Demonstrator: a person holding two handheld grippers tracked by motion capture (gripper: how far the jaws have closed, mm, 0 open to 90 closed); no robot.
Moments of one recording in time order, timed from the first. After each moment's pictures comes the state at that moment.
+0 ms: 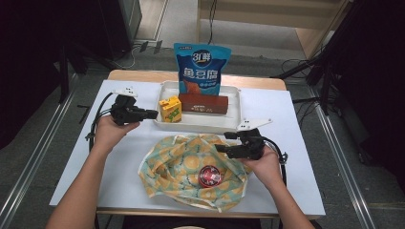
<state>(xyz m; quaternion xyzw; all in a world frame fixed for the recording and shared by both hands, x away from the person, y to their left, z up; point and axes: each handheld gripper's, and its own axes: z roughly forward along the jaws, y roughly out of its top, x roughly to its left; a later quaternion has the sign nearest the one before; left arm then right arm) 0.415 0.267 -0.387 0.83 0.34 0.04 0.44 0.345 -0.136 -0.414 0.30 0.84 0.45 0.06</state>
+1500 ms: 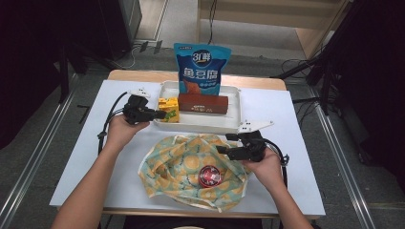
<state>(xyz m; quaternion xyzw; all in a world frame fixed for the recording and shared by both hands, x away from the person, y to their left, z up) 0.433 0.244 -0.406 0.83 0.36 0.04 0.42 0.339 -0.139 -0.414 0.31 0.84 0.45 0.07</state>
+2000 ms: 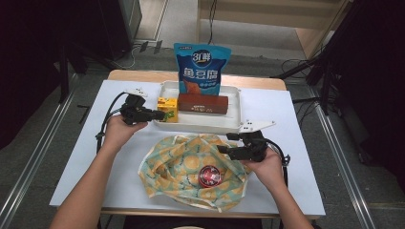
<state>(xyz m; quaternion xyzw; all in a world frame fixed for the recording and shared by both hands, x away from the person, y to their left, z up) 0.431 0.251 -0.403 0.83 0.36 0.02 0.42 0.337 -0.142 -0.411 0.31 0.83 0.46 0.07</state>
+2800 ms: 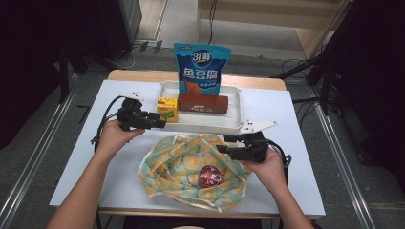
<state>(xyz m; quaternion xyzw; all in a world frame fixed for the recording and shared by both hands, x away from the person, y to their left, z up) 0.409 0.253 -0.394 0.83 0.36 -0.01 0.43 0.328 -0.139 -0.396 0.29 0.83 0.47 0.06</state>
